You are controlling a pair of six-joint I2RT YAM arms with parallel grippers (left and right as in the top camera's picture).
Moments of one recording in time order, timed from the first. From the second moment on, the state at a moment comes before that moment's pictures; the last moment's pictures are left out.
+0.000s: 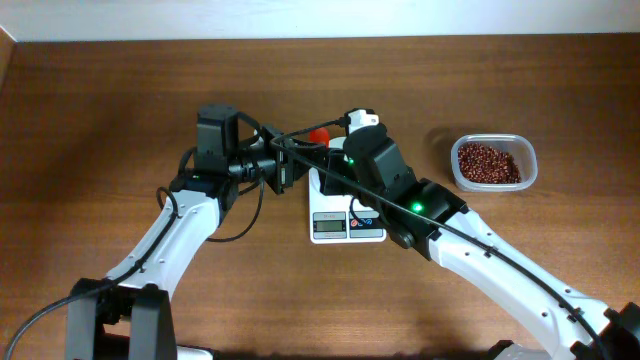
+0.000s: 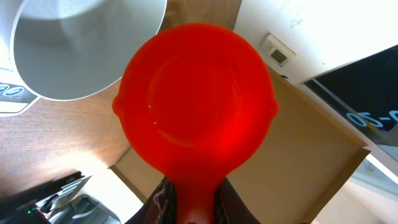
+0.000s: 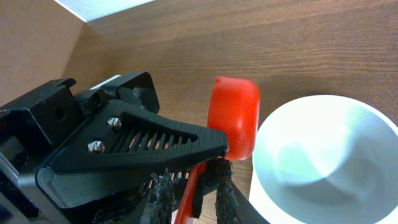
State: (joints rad) left arm -0.17 1.57 0.95 0.02 0.96 -1.66; right arm 0.69 1.49 1.14 -0.26 0.00 0.67
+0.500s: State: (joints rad) left arm -0.17 1.57 0.95 0.01 0.96 -1.66; right arm 0.69 1.49 1.14 -0.26 0.01 0.67
